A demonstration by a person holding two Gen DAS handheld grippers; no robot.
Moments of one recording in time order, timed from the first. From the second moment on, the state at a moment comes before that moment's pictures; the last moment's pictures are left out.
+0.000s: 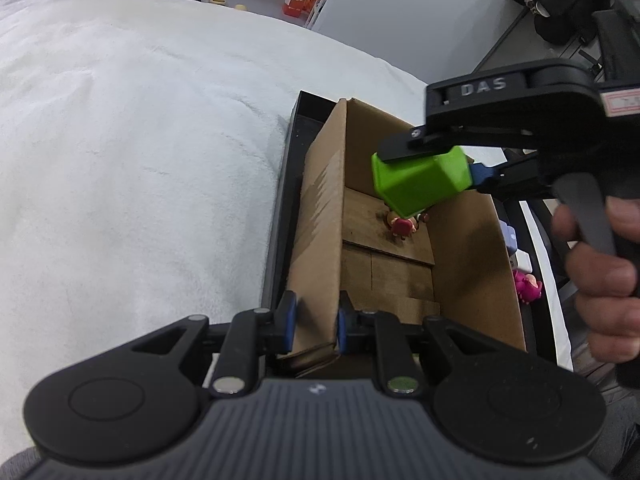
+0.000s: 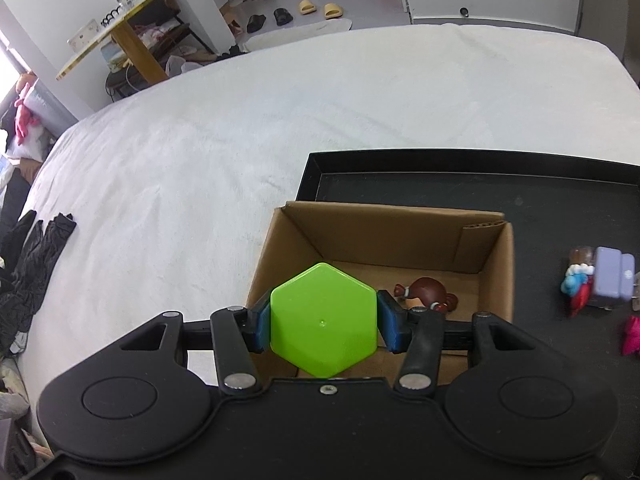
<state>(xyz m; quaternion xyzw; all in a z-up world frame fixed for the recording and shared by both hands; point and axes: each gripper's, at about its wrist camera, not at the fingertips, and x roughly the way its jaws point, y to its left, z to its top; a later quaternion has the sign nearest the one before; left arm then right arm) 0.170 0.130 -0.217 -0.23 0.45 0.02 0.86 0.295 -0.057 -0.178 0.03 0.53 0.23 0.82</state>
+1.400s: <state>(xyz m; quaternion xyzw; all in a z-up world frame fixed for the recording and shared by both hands) 0.174 0.123 -0.217 -0.23 0.45 0.03 0.86 0.281 -0.091 -0.167 0.04 0.53 0.25 0.81</state>
